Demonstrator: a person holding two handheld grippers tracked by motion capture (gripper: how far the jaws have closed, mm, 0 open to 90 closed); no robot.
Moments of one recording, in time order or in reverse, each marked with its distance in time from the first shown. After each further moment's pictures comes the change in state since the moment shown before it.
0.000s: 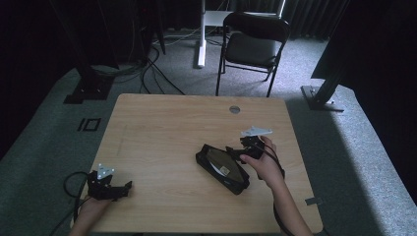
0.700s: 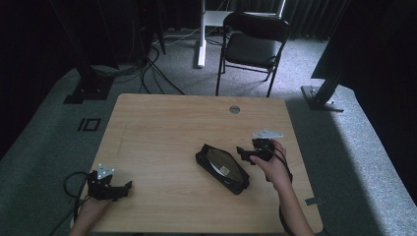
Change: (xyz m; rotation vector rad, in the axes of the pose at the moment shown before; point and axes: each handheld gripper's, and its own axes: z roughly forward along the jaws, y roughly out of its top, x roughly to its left) left arm 0.000 0.000 0.000 0.000 0.000 0.000; right arm -0.028 -0.022 -0.005 -0.022 -0.082 0.058
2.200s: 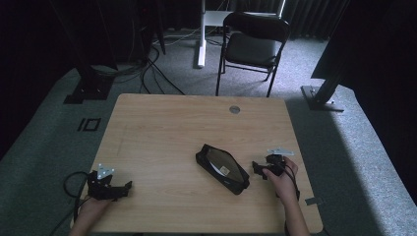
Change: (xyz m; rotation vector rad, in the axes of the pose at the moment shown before) left arm 0.000 0.000 0.000 0.002 0.000 0.003; right arm -0.042 -0.081 0.014 0.100 -0.184 0.156
